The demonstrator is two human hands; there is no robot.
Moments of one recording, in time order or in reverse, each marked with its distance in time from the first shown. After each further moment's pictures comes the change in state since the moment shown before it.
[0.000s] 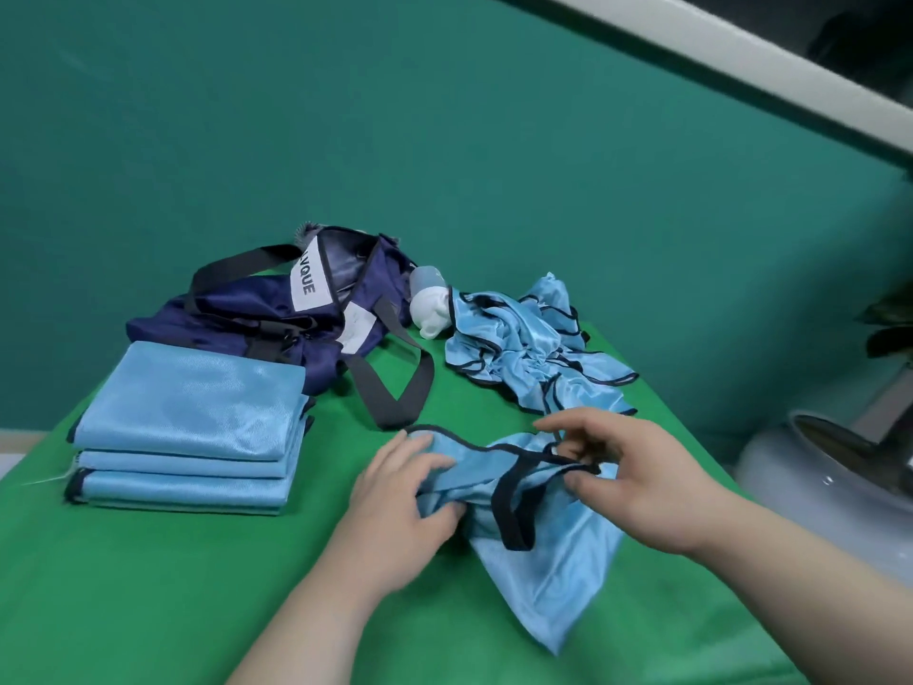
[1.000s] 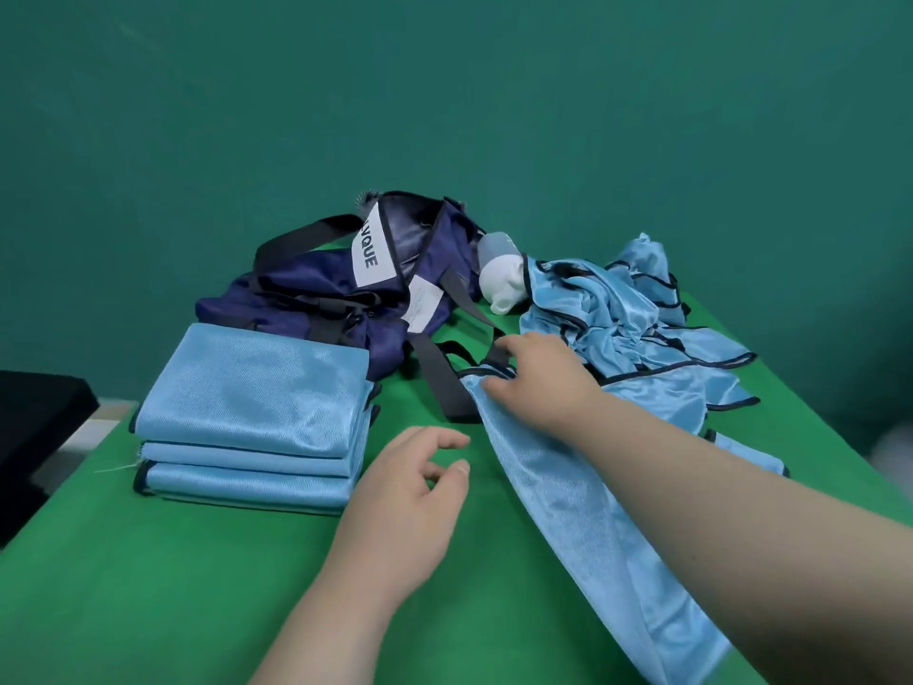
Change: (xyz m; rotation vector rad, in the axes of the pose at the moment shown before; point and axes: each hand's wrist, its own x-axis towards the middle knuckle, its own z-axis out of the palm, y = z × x) left_hand 0.001 -0.016 -0.038 -0.129 0.147 -0.235; right_hand 0.185 0.027 0.125 -0.429 0.025 0.045
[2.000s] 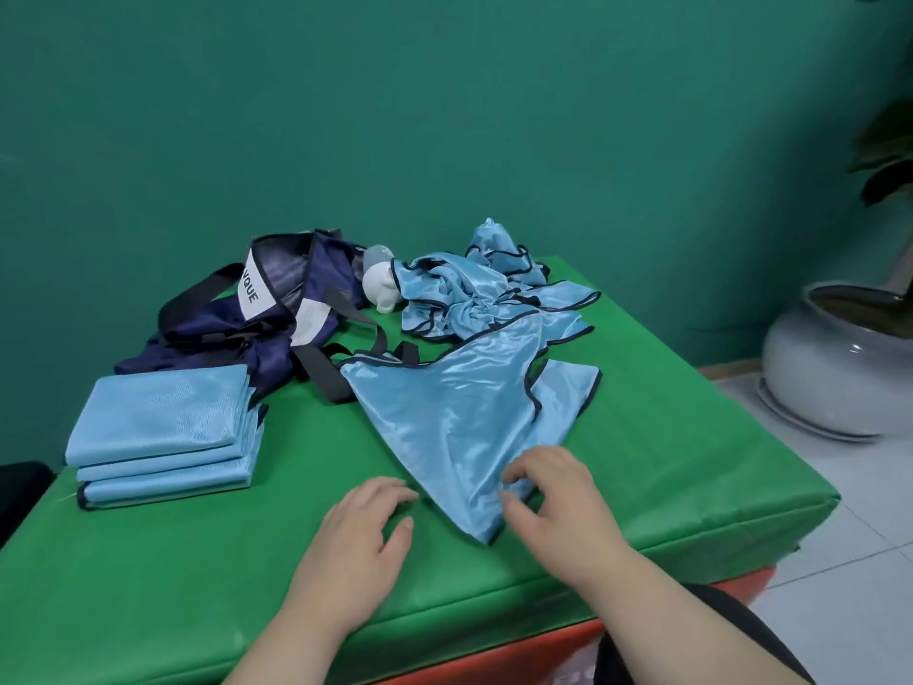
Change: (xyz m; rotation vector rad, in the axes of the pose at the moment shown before) left_hand -0.094 0.013 0.059 0.521 -0.276 0.271; right_hand -0.278 0.082 -0.008 0.468 0.284 0.108
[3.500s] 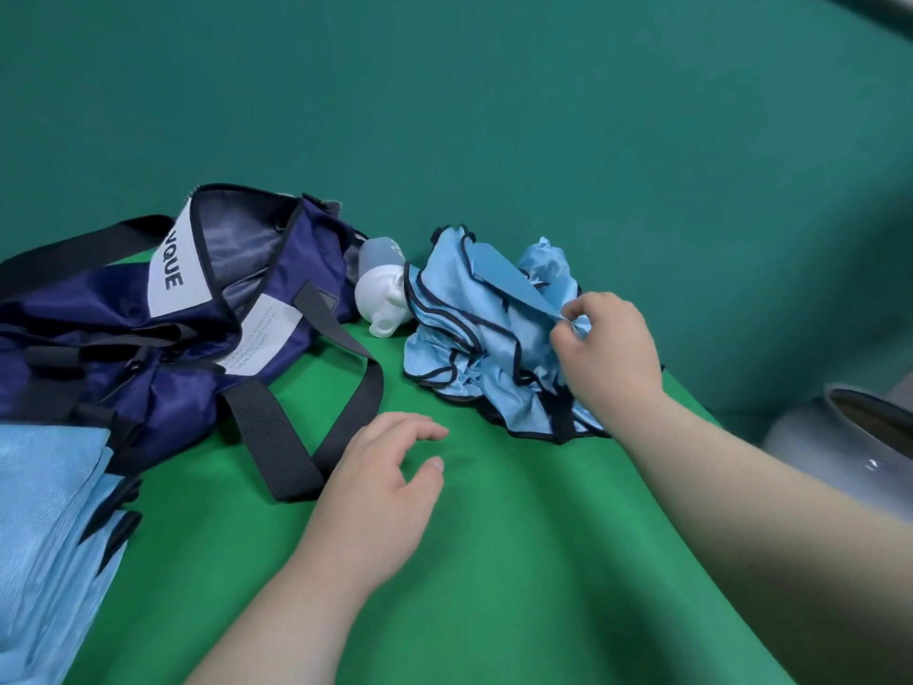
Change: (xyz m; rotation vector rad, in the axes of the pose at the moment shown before) left_hand 0.214 -0.048 0.018 -0.451 0.247 -0.010; right_hand 0.315 0.051 0.013 -0.359 0.284 0.104
